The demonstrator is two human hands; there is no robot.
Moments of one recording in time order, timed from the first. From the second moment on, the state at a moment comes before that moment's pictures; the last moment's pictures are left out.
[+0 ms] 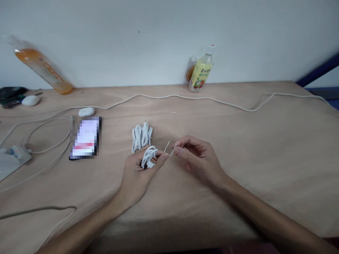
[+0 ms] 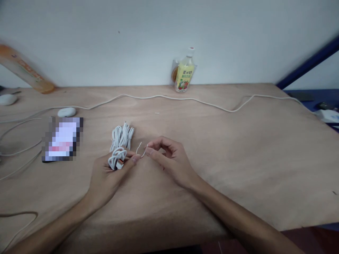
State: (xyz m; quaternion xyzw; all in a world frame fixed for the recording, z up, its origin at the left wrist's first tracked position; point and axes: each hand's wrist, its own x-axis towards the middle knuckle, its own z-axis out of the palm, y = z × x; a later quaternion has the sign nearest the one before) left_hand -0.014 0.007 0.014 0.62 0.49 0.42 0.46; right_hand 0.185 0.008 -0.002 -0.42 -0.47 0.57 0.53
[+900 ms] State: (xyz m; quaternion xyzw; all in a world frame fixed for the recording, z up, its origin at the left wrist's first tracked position) left_hand -0.011 0.000 0.012 0.47 0.42 0.37 0.68; right_hand 0.218 0.033 -0.001 -0.63 -0.60 0.31 0.38
